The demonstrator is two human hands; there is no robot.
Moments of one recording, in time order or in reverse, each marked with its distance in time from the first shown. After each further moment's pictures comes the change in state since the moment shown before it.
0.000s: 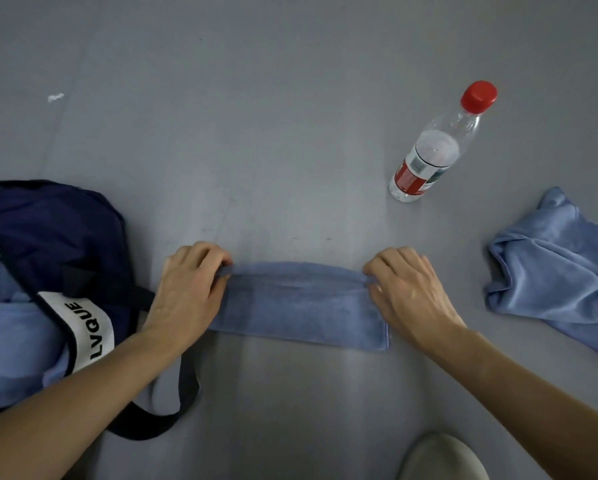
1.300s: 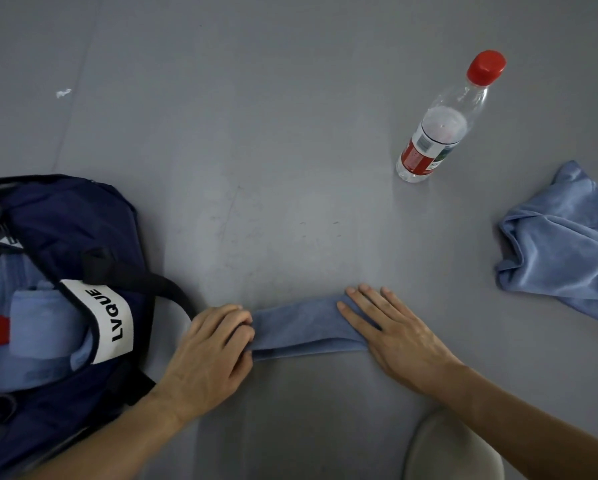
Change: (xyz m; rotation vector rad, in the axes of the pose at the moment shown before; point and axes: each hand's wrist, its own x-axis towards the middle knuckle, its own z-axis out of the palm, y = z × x) left_hand -0.100 0.011 0.016 0.115 -0.180 0.319; right_hand -0.086 -0.017 0.063 -0.054 -0.260 -0.252
